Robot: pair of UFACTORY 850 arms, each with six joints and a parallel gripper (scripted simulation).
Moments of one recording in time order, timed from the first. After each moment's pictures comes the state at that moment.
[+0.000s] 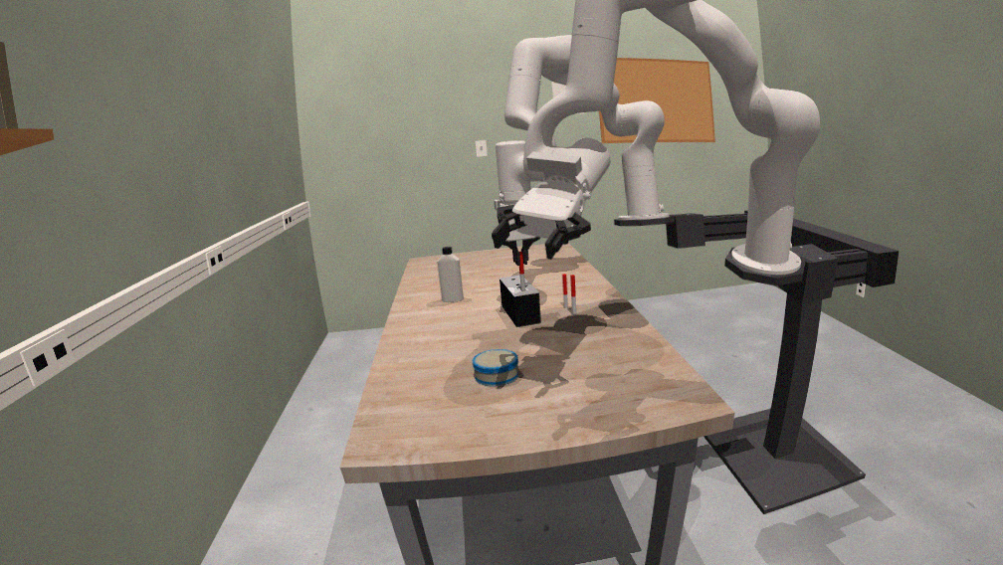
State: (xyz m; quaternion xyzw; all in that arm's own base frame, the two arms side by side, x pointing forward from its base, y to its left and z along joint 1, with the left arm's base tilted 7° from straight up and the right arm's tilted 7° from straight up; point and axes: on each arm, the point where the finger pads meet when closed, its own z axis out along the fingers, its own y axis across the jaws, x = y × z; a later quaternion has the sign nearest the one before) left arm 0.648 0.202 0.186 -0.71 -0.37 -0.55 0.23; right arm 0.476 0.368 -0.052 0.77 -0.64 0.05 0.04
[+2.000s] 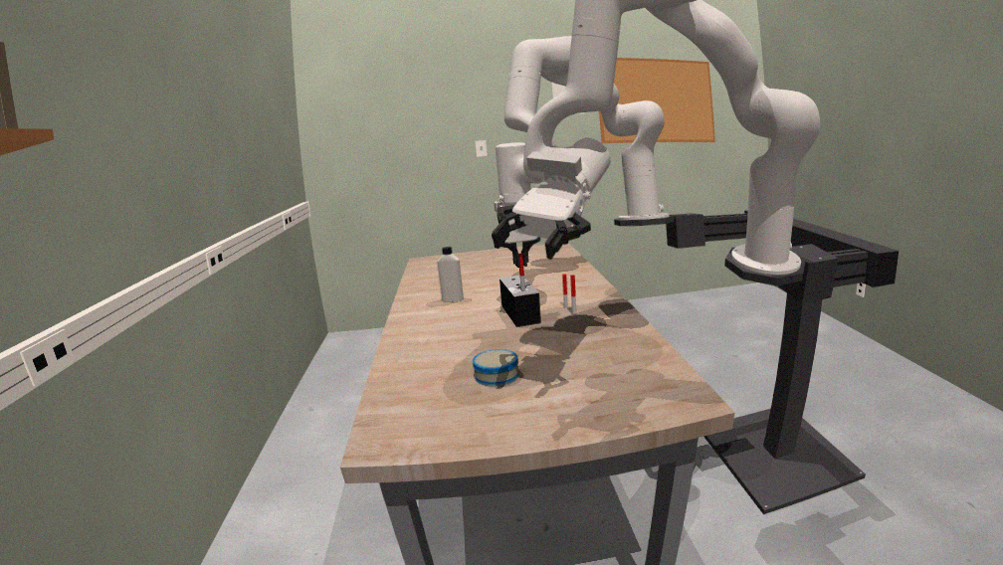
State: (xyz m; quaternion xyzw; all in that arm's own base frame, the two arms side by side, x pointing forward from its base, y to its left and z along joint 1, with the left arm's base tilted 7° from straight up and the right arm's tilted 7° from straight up) left arm 0.648 0.202 0.186 -0.71 -0.37 -0.55 0.23; right arm 0.476 0.367 -0.057 0.76 -0.64 0.05 0.04
